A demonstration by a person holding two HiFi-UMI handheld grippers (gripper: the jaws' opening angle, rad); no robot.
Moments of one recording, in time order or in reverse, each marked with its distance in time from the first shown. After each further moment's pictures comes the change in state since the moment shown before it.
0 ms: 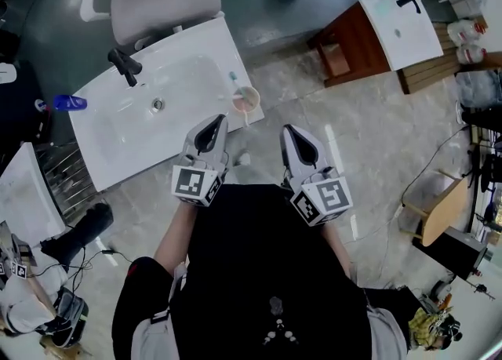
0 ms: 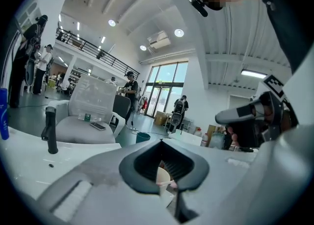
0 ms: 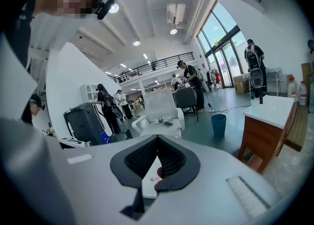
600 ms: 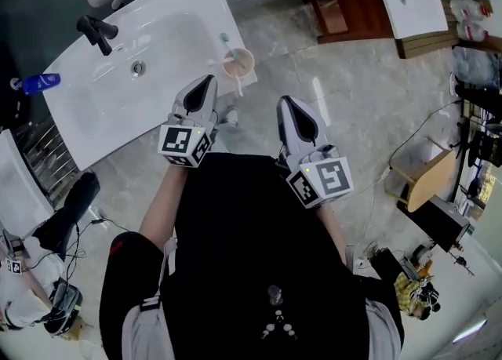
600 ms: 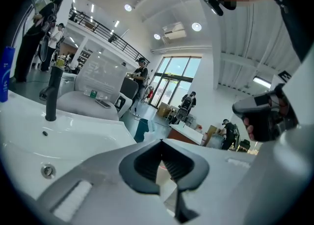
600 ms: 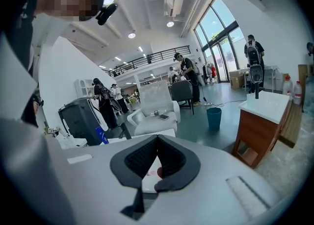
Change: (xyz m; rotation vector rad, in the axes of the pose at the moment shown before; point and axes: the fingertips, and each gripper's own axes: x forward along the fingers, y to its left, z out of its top) left arm 0.031 0.032 -0.068 -0.171 0.112 0.005; right arm 0.015 -0.012 -0.020 0.020 0.086 -0.058
